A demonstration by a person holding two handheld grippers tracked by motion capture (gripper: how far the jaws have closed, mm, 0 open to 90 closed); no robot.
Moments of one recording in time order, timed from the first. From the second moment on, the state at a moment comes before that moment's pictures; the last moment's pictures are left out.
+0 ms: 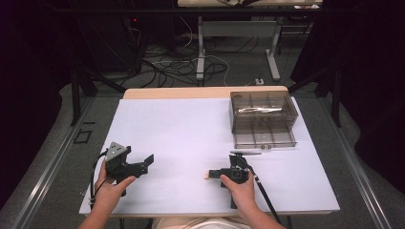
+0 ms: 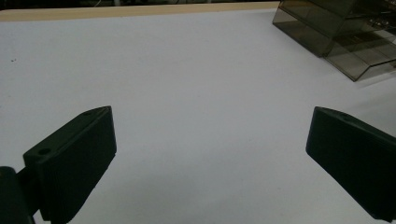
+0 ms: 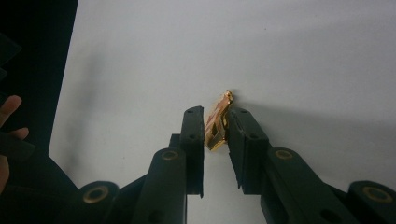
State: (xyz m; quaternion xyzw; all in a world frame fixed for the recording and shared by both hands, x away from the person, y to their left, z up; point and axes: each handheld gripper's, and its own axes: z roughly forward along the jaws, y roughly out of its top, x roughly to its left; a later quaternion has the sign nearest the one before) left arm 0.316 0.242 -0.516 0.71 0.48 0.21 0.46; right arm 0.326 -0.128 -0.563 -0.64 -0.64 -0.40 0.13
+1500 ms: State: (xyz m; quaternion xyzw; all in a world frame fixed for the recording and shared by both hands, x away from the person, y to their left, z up) left arm 0.316 0.242 -0.516 0.71 0.48 0.21 0.46; right arm 0.324 -0.125 -0.558 -0.63 -0.63 -0.42 0.13
